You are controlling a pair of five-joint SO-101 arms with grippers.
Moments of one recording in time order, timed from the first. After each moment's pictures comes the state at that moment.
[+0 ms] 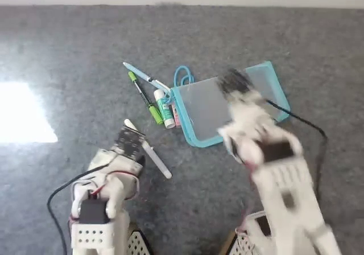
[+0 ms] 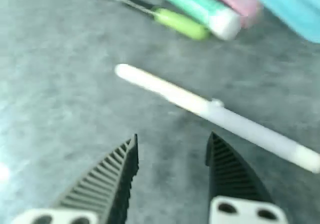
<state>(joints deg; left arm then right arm) -8.6 -103.1 96.8 66.9 -19.2 -21.8 -38.1 41.8 62.2 13.8</state>
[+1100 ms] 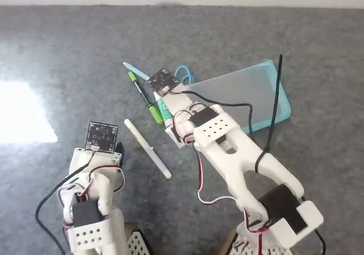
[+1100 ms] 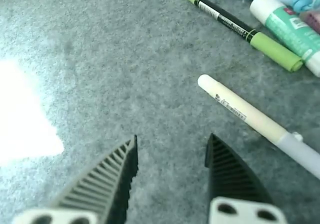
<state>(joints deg) -19.1 -103.1 96.8 61.3 -17.7 -36.2 -2.3 30.2 47.3 8.4</state>
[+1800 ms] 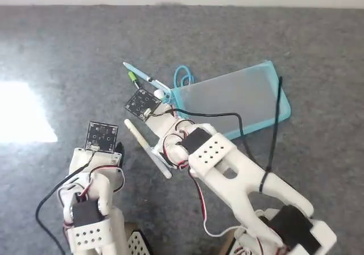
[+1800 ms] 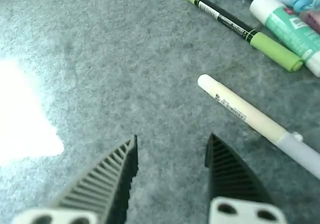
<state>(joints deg) -19.1 -103.1 96.8 61.3 -17.7 -47.0 -11.8 37.1 46.1 9.9</state>
